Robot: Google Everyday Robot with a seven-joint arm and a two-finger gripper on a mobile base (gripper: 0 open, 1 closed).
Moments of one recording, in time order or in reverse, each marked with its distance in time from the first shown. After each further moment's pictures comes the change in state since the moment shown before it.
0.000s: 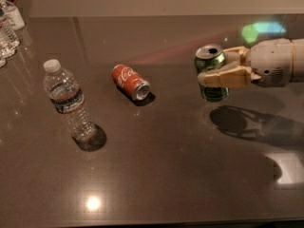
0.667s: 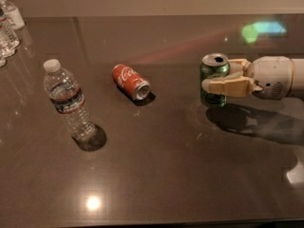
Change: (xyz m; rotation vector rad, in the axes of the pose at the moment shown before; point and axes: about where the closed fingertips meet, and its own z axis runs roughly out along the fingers) arm 0.027 -0.008 -0.005 -0.030 -0.140 0.058
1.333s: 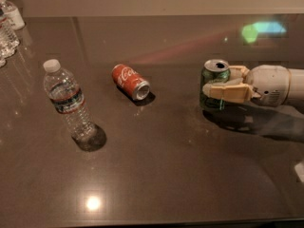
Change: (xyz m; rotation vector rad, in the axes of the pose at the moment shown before) arm 0.018 -0.007 -0.001 -0.012 -0.069 0.016
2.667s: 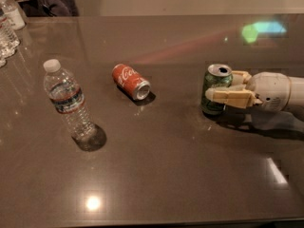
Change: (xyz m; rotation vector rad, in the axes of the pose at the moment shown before) arm 0.015 -0.002 -0.007 -0.030 -0.053 0.011
